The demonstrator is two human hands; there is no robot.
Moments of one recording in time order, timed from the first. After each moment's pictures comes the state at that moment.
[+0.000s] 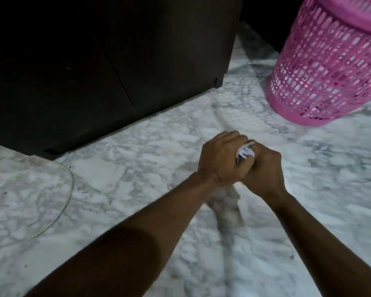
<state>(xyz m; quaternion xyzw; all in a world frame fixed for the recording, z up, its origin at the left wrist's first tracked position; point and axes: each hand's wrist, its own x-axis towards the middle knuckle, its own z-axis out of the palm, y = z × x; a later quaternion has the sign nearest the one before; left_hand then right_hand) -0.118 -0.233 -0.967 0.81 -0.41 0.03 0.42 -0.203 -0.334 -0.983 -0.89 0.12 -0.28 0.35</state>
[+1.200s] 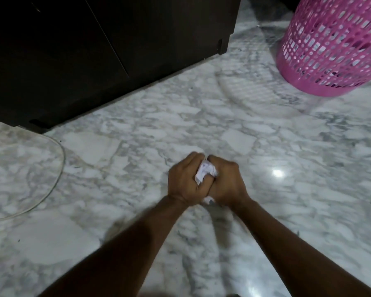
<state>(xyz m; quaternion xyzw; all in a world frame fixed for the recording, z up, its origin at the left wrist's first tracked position) -0.167 -0.130 -1.059 0.84 -0.33 -0.01 0.43 -0.228 -0.252 -1.075 -0.87 0.09 -0.16 0.46</state>
